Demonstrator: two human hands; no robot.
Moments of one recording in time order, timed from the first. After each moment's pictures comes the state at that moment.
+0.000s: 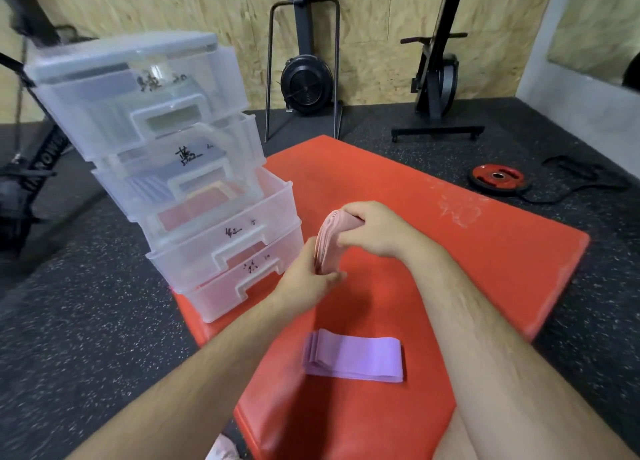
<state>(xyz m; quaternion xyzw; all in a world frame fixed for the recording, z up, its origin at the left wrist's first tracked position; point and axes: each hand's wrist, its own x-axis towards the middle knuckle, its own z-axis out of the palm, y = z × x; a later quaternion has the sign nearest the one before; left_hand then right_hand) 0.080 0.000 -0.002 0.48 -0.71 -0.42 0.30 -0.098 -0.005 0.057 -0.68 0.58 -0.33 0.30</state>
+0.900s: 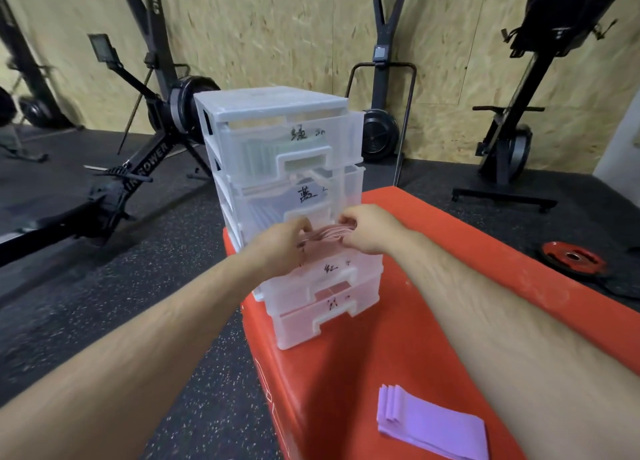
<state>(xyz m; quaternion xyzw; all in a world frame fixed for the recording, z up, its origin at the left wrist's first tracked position) 0.246 -0.062 0.122 0.60 -0.79 -0.07 0.15 0.042 -0.101 0.125 -0.79 0.58 -0.17 0.10</state>
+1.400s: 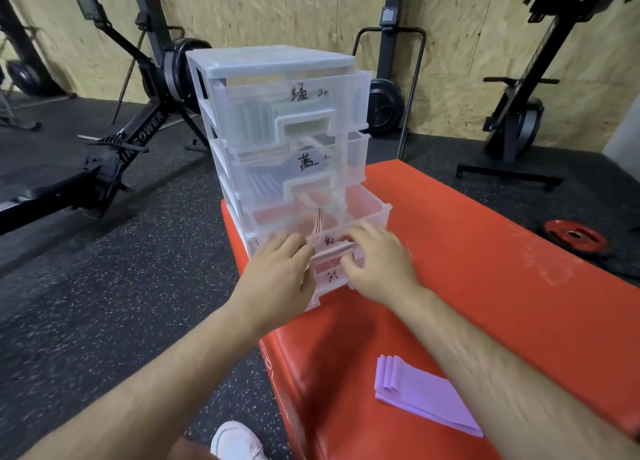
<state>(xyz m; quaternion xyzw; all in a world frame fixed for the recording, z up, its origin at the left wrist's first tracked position) 0.248 0.017 0.054 0.47 -0.84 0.15 0.24 0.043 -0.027 0.035 -0.78 0.52 -0.35 -0.01</state>
